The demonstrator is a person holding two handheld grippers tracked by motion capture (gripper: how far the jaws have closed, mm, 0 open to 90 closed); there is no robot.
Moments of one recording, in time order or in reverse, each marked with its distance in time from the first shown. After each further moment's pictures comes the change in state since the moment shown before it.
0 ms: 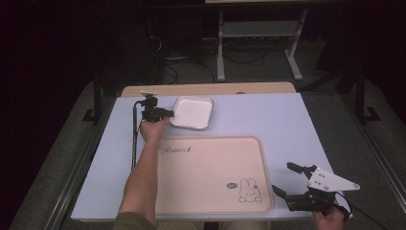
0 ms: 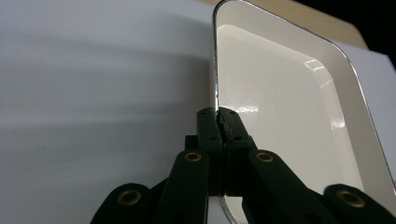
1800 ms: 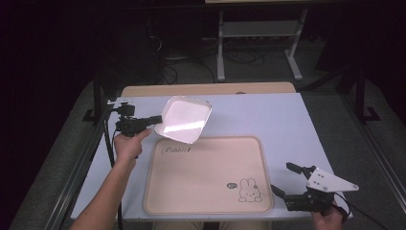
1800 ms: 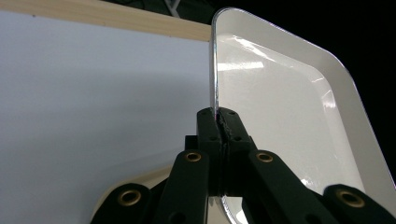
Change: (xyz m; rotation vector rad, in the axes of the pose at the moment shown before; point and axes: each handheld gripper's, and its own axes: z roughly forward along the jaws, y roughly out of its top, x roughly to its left) left arm -0.030 -0.044 -0.119 -0.106 -0.196 0.120; right arm 0.003 0.000 0.002 -0.005 -0.011 0.013
